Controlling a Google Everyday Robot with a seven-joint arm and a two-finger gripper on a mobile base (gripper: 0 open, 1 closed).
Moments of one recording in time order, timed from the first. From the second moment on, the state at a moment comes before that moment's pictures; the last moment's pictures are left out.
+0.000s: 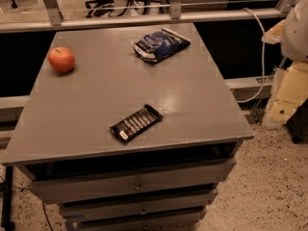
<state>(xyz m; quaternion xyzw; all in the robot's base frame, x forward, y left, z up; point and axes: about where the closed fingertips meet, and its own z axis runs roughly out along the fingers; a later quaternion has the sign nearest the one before) 0.438 -0.217 0.976 -0.60 0.78 -0.03 0.16</state>
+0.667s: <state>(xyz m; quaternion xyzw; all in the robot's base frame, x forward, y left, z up) 0.461 -0.201 0.965 -0.60 0.77 -0.02 0.20</state>
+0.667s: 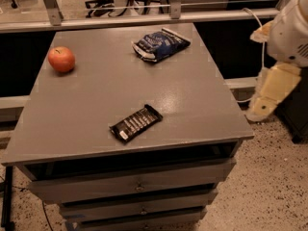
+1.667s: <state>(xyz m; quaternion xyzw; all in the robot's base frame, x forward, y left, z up) 0.613 -0.090 0.934 -0.58 0.72 0.07 0.37</state>
